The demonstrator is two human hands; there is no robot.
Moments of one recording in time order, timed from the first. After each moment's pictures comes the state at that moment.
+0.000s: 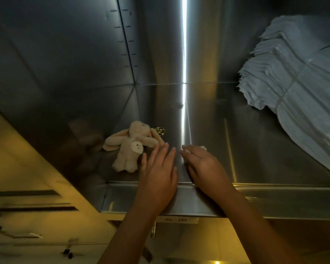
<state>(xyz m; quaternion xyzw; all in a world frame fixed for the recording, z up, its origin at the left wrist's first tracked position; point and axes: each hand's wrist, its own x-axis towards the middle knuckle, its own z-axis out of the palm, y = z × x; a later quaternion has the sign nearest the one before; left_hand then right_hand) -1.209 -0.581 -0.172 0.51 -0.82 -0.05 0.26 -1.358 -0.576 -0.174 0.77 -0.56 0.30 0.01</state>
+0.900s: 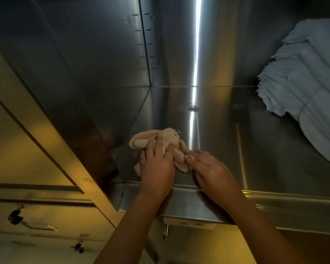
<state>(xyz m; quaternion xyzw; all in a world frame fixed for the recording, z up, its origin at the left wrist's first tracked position) -1.184 -0.617 -0.172 0.60 -0.79 0.04 0.13 -1.336 -0.575 -0.171 0.80 -0.50 0.32 0.08</state>
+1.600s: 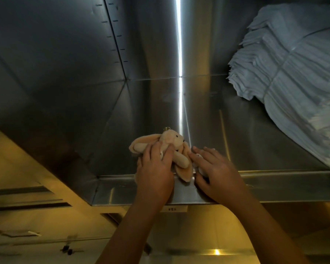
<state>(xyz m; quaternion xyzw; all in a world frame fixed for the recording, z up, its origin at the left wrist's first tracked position) -1.228 -0.568 -0.170 0.56 -0.82 -0.03 0.13 -1.393 -0.526 -0.183 0.75 -0.62 0.22 -0.01</state>
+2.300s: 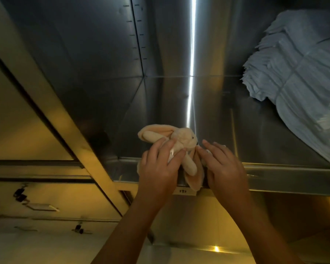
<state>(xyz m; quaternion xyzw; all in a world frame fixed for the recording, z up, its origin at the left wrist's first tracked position) -1.191 -0.520 -0.157 0.44 -0.84 0.13 0.29 -1.355 -0.488 -0.165 0.72 -0.60 0.32 0.12</state>
